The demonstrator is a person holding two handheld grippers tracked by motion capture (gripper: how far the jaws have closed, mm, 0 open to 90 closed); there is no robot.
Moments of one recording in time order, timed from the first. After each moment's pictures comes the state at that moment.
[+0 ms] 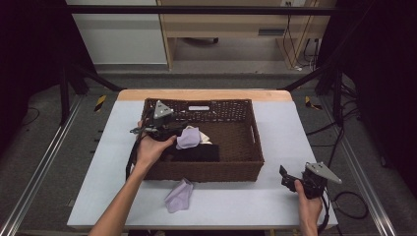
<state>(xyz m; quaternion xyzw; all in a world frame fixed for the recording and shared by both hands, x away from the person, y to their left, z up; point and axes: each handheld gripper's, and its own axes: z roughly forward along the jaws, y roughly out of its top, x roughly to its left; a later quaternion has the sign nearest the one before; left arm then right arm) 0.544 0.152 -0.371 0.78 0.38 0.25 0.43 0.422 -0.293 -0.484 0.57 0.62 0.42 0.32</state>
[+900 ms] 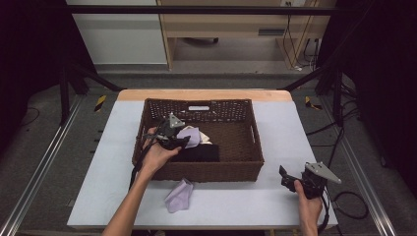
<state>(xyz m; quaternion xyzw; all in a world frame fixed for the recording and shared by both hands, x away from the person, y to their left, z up) 0.550 0.135 -0.416 0.85 0.35 0.23 0.33 0.422 -0.291 -0.484 0.57 0.62 0.42 0.32</state>
